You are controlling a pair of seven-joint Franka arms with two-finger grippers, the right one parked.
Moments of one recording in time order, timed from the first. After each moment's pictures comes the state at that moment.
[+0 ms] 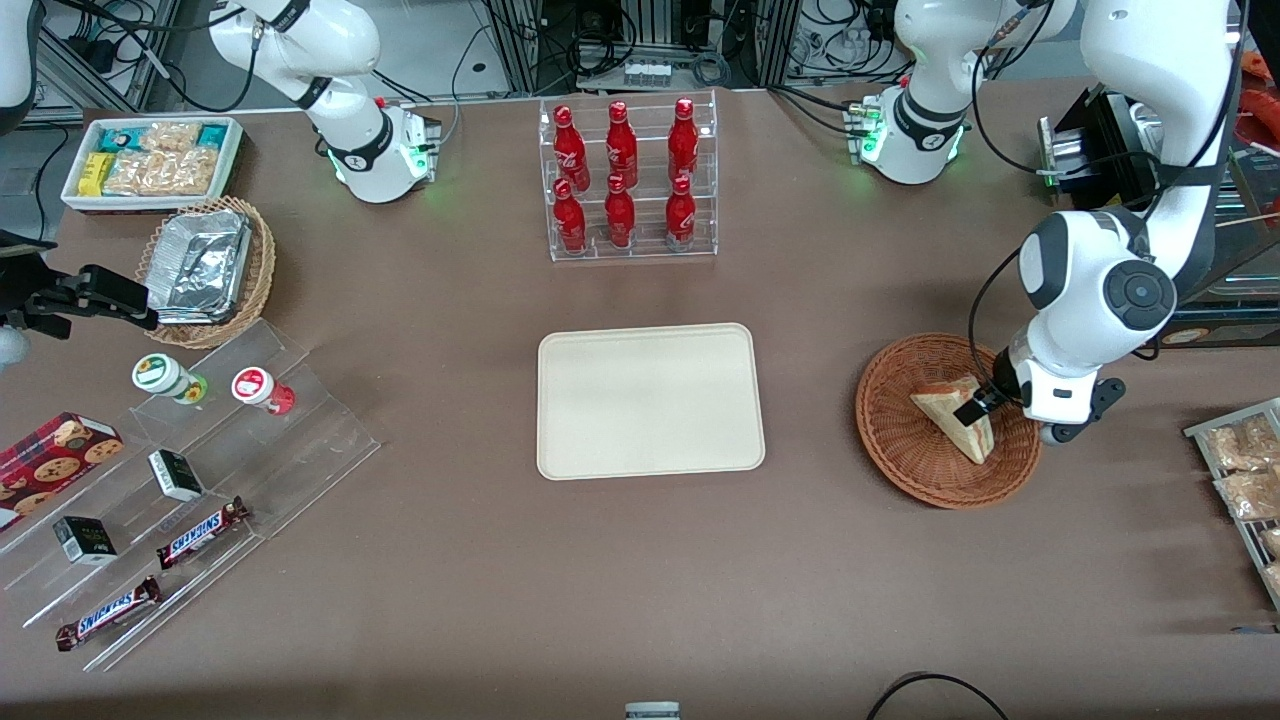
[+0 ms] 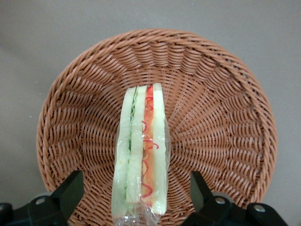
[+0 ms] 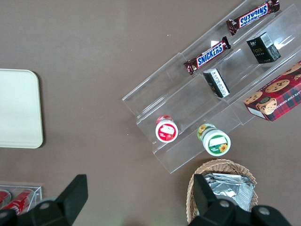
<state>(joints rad) 0.03 0.21 -0.08 -2.19 0.02 2.40 -0.69</state>
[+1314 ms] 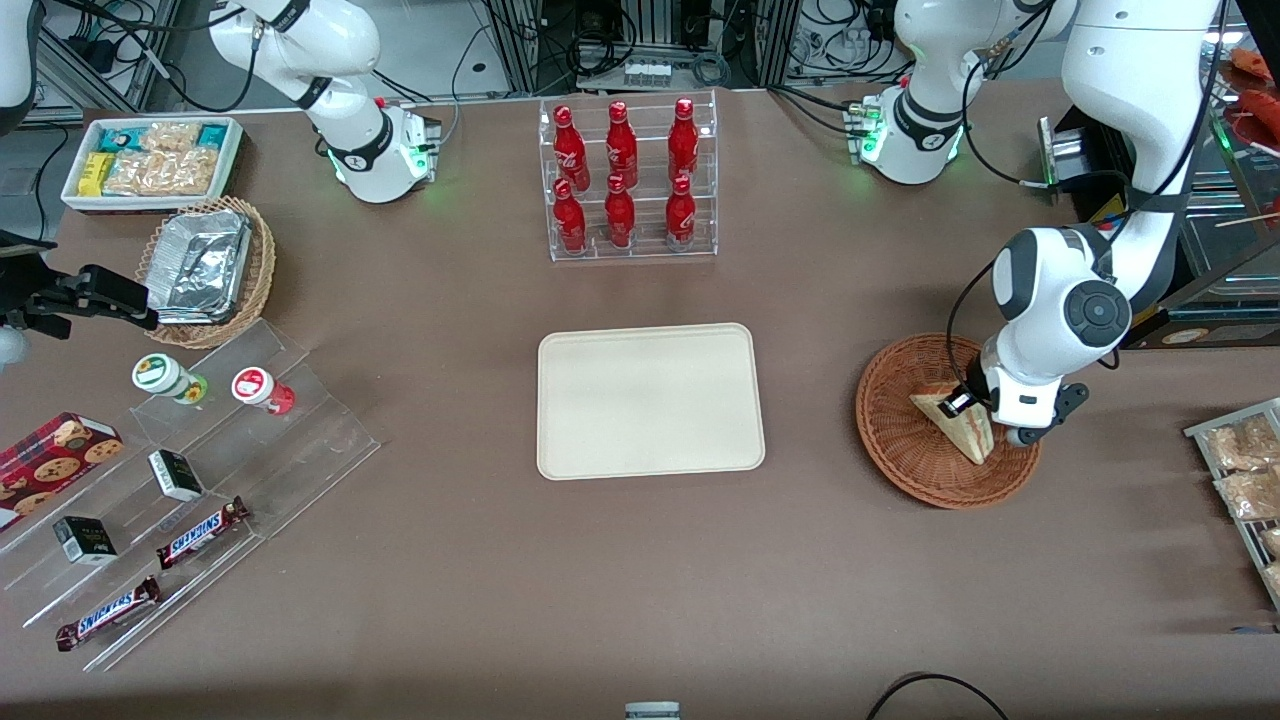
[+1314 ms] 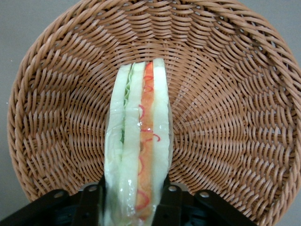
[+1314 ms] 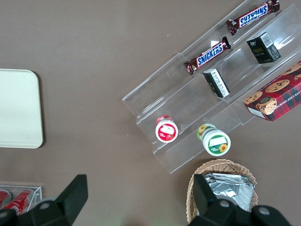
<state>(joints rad) 0.02 0.27 -0.08 -2.21 0.02 2.44 -0.71</state>
